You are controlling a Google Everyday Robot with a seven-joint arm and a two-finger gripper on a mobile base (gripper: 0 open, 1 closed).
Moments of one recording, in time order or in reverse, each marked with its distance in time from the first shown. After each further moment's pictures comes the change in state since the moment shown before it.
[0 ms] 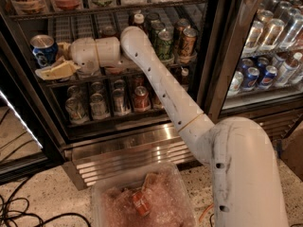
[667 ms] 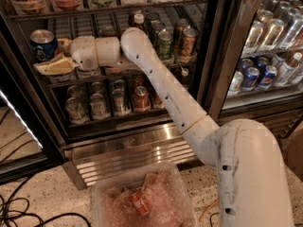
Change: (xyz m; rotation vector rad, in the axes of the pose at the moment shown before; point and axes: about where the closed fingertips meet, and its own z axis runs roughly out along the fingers) arm -0.005 -0.014 -0.002 0.094 -0.006 -0.009
